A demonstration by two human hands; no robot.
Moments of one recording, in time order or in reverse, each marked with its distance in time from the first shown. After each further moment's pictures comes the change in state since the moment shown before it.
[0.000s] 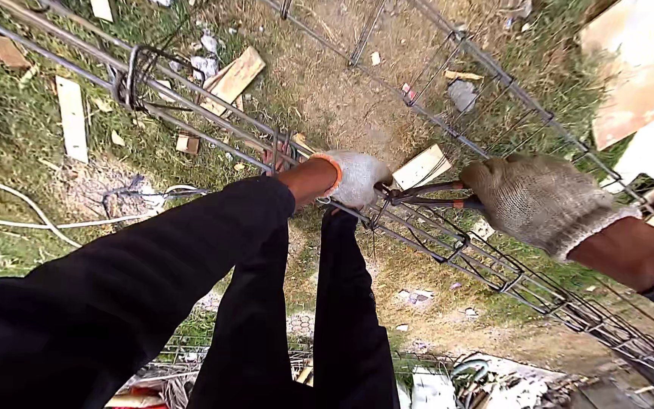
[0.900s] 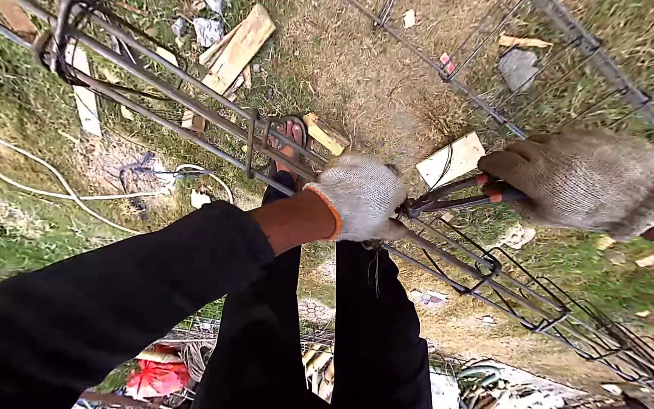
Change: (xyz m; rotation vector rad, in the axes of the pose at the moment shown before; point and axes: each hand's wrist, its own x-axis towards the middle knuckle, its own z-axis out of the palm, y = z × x) left_hand -0.001 0.028 0.033 0.189 0.109 -0.160; right_hand 0.060 0.058 0.064 0.109 0.165 -0.450
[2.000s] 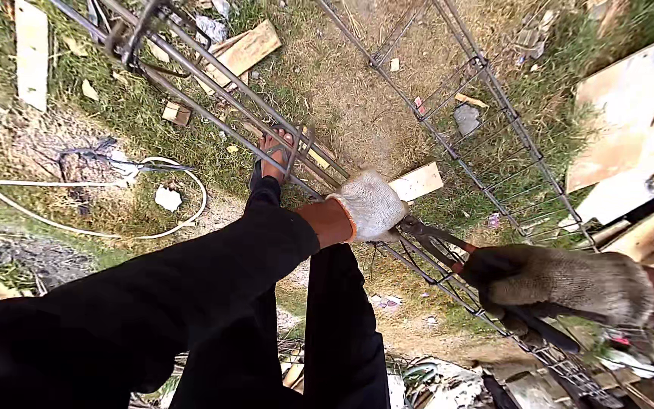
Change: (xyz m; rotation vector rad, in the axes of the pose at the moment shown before) left_hand -0.003 -0.014 0.006 0.034 0.210 0.197; right_hand -0.021 -0.080 -0.102 1.563 -0.840 0.824
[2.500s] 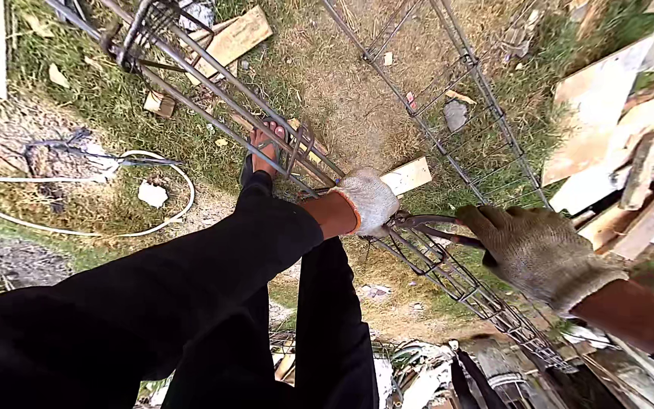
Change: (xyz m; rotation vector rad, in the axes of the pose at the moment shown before) left_hand 0.003 -0.003 -0.006 -0.056 -0.139 -0.032; right_hand 0.016 0.012 0.011 -1.530 0.960 -0.327
